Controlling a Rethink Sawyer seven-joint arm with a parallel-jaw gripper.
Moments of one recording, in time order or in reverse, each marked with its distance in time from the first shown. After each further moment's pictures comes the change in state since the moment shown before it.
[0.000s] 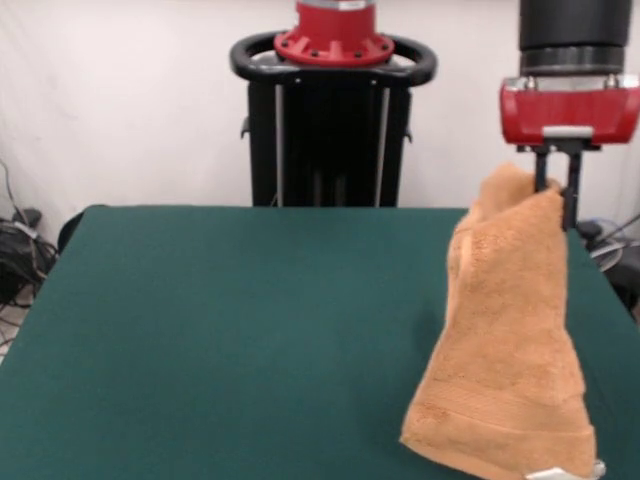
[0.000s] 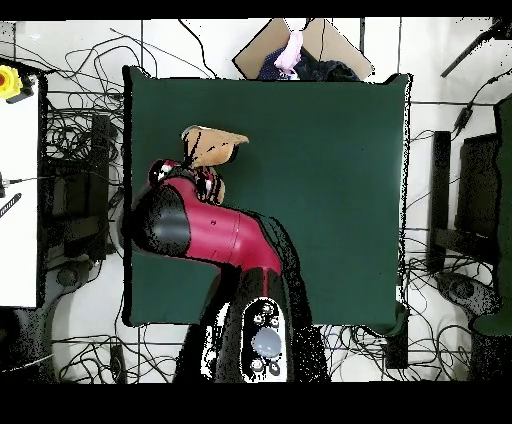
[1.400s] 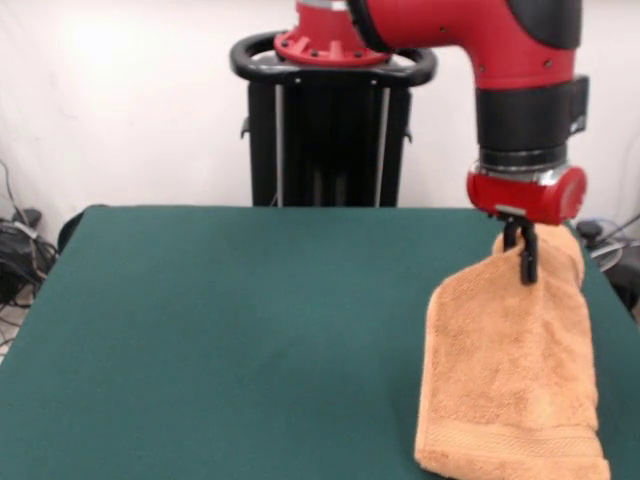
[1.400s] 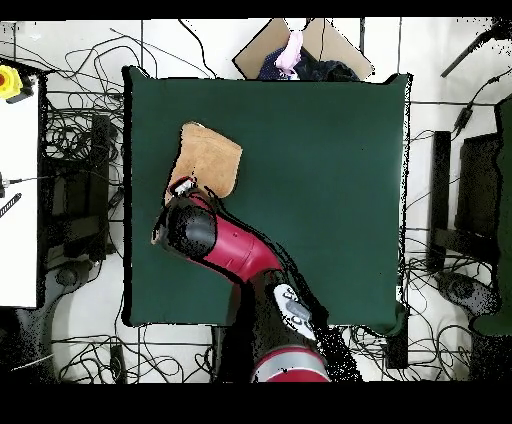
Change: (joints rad) arm -0.166 0.112 0.197 0.195 0.201 -0.147 0.302
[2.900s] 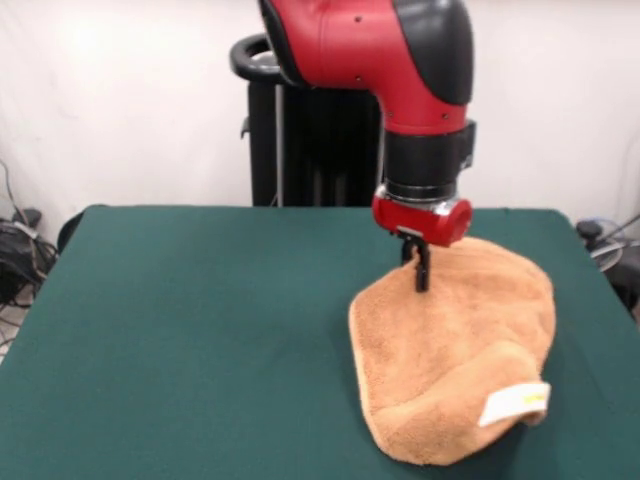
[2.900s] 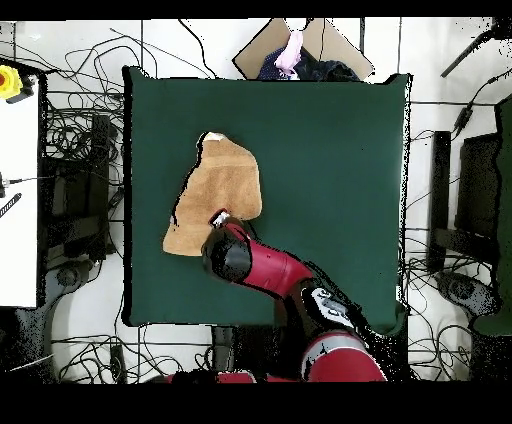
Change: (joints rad) arm -0.122 0.124 -0.060 0.035 -0.335 -0.091 0.000
